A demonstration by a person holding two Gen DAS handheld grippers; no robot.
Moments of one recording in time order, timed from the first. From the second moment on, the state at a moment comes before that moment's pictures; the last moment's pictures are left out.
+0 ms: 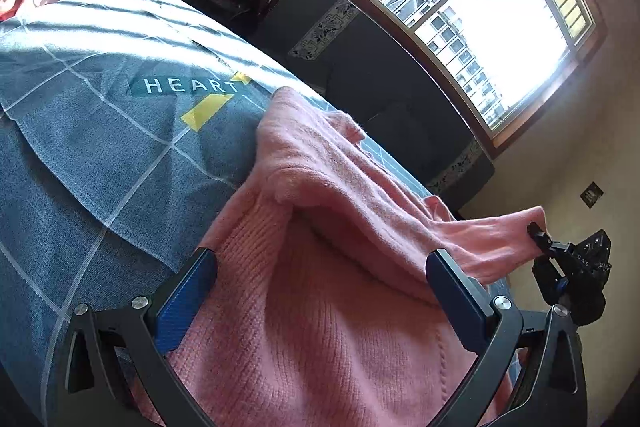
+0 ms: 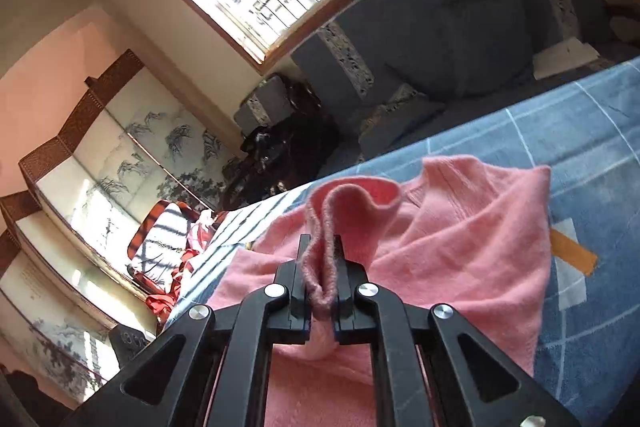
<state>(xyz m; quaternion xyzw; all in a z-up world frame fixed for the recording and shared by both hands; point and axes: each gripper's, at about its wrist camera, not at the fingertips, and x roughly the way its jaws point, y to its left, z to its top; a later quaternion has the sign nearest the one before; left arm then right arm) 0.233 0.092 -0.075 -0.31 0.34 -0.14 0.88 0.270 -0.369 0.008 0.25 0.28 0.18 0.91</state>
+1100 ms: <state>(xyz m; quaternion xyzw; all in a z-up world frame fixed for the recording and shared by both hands) 0.229 0.091 -0.071 -0.29 0.34 -0.10 0.89 0.287 -0.426 -0.055 0.29 0.41 0.11 0.86</state>
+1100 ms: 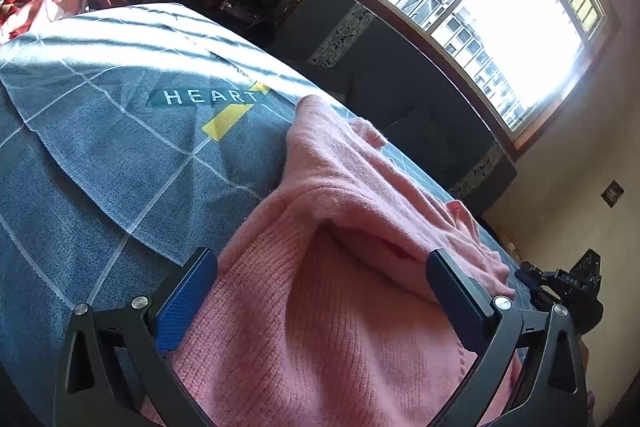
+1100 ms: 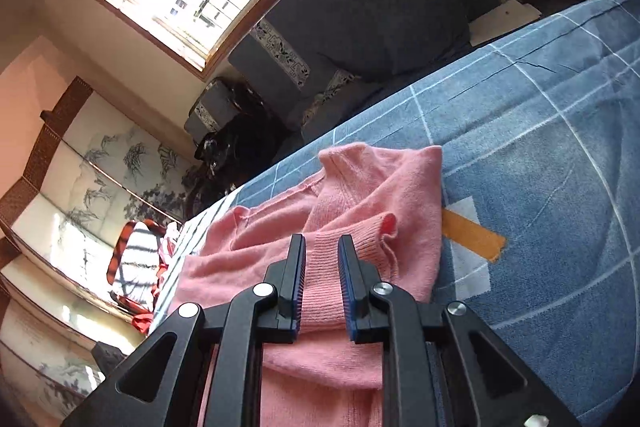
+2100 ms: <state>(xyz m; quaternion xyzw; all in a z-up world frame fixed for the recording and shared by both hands) 0.036 0.118 -0.031 -0.14 0.43 -0.19 0.87 -0.072 -0.438 -0.083 0.25 0.47 0.10 0.84</state>
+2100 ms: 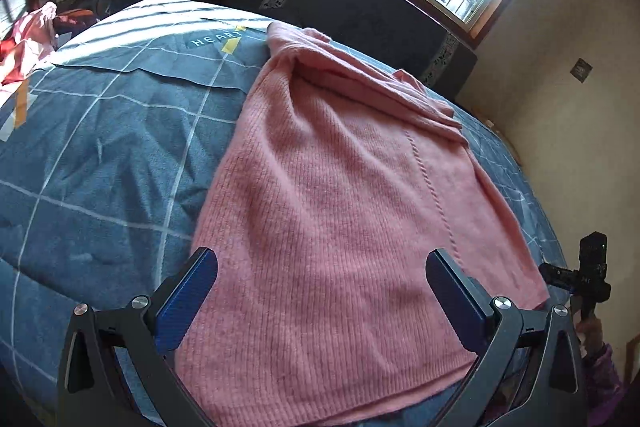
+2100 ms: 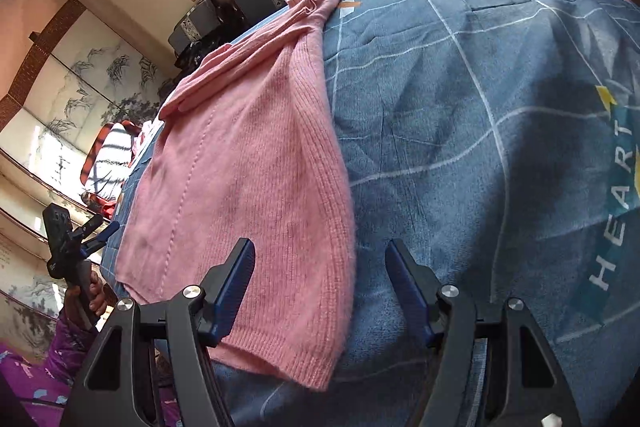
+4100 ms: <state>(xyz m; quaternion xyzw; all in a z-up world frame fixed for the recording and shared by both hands) -0.023 0.168 -0.051 -0.22 0.45 -0.26 0.83 -0.135 -0.423 -0.072 0.42 0.38 0.15 0.81</state>
